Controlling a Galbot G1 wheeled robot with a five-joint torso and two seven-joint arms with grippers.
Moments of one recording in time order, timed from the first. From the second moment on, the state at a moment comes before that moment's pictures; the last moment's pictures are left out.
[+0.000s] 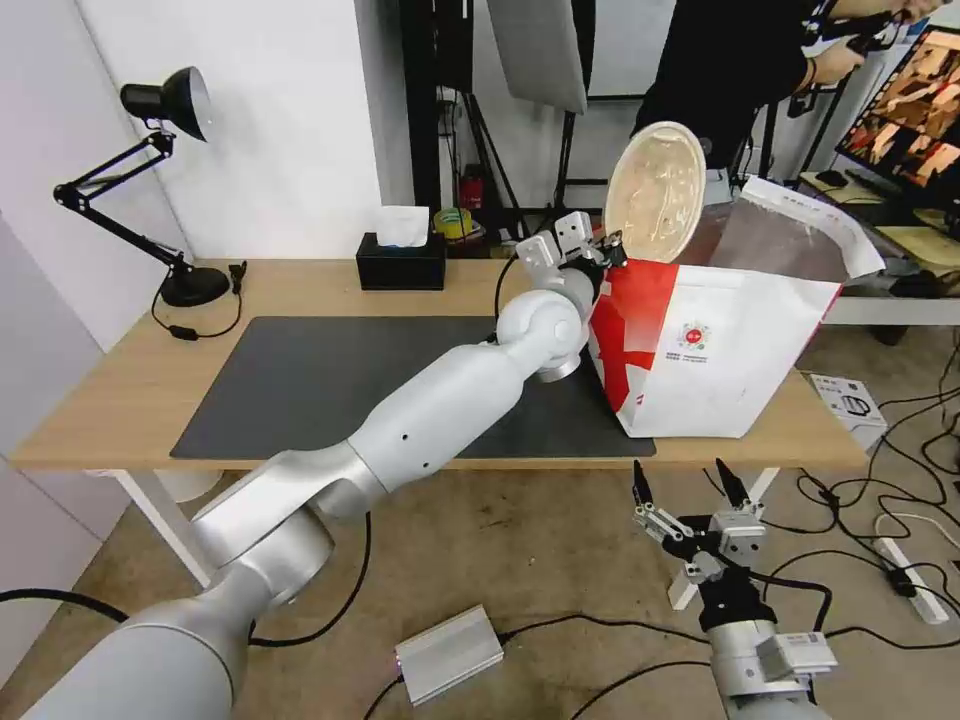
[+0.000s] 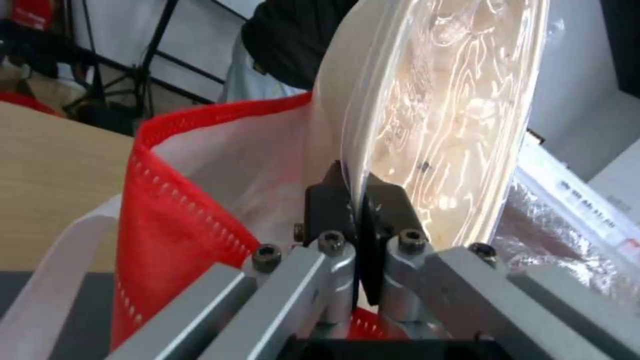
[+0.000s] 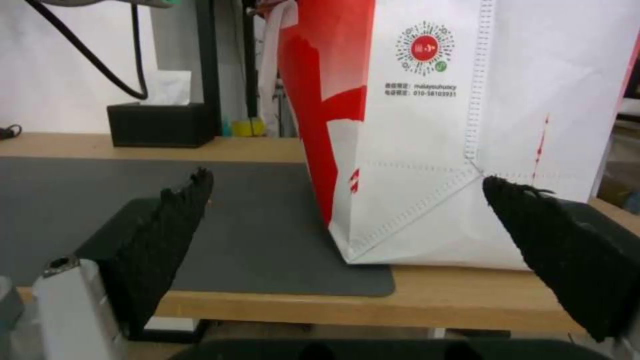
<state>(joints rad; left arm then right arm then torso) 0.06 -1.55 0.46 -1.17 -1.35 0.00 -0.41 -1.71 0.90 0.30 2.23 0.29 0.26 0.53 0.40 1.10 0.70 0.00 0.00</state>
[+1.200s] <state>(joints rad) 0.01 -1.48 0.57 -1.23 -1.25 0.02 -0.34 -1.71 0.90 0.30 2.23 0.29 0.26 0.53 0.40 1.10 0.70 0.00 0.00</state>
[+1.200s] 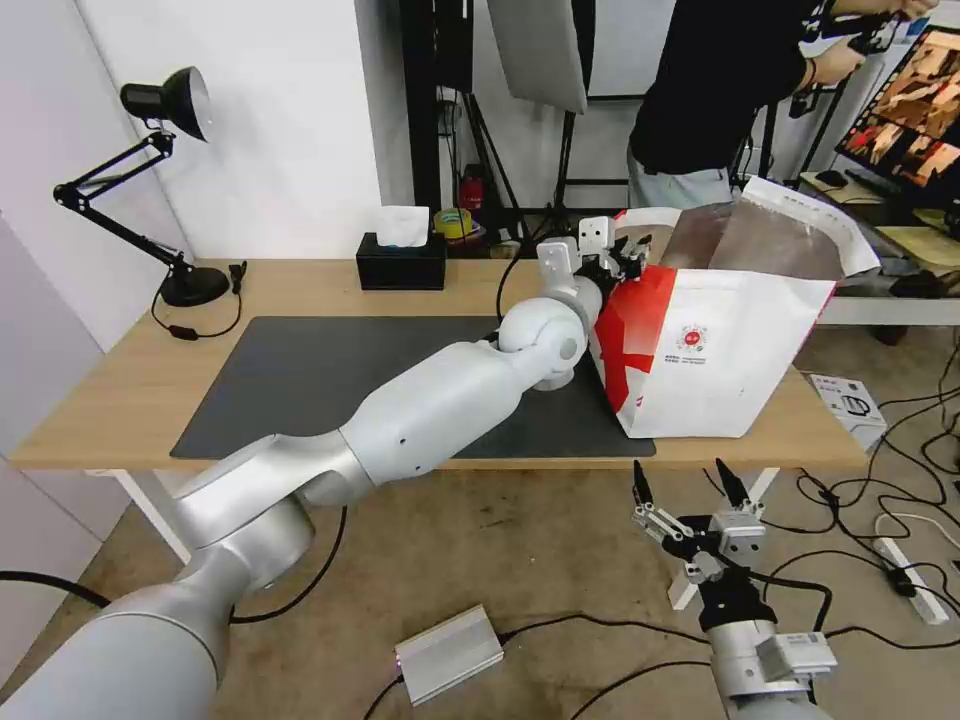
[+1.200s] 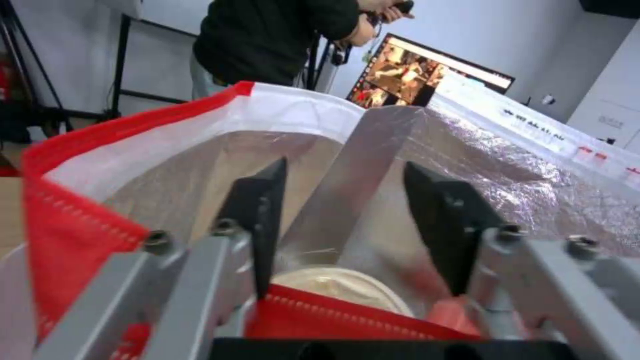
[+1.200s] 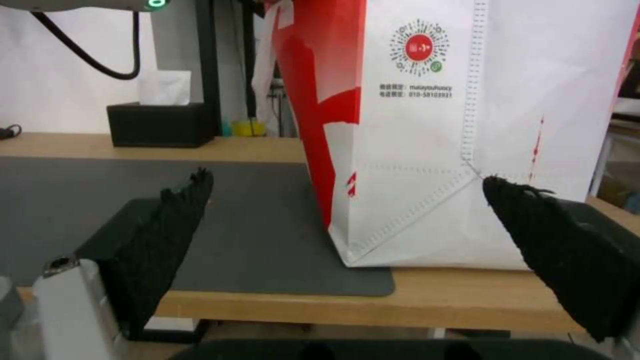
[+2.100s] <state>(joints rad) 0.15 -1.19 0.47 -1.58 -1.18 -0.08 -0.41 -1.71 0.90 0.30 2.23 0.29 0.26 0.53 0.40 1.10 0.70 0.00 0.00</state>
